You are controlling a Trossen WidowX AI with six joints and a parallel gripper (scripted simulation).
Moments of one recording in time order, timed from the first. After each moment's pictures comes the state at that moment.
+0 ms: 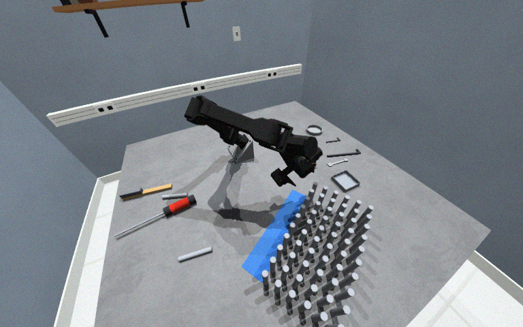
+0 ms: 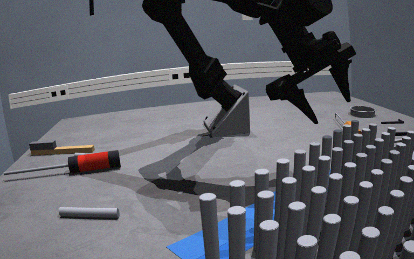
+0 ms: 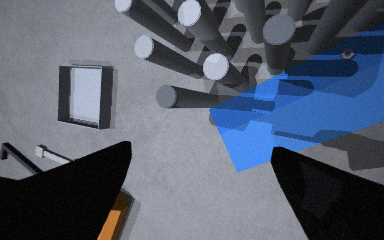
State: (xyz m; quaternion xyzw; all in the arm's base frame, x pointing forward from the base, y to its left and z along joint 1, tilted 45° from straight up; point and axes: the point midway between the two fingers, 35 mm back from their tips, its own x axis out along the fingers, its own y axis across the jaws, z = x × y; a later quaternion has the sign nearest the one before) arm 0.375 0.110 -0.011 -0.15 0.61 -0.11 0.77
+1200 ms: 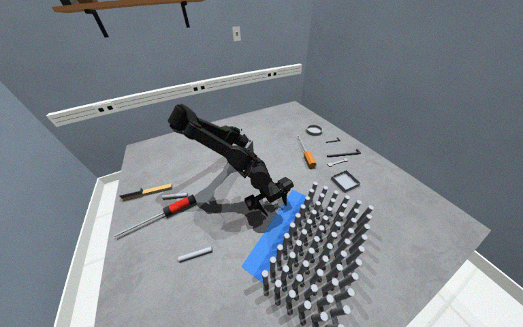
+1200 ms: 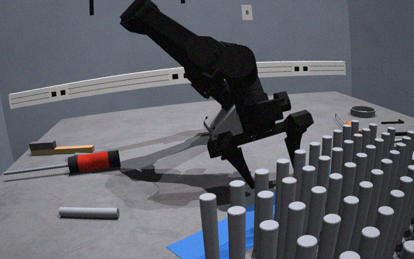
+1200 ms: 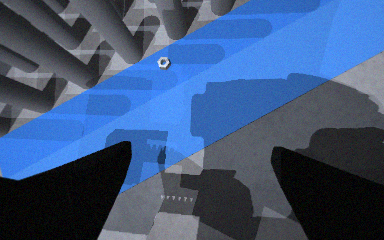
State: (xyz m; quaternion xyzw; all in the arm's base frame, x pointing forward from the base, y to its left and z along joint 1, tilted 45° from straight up) arm 0.381 -0.046 -0.004 -0.27 0.47 -0.15 0.82
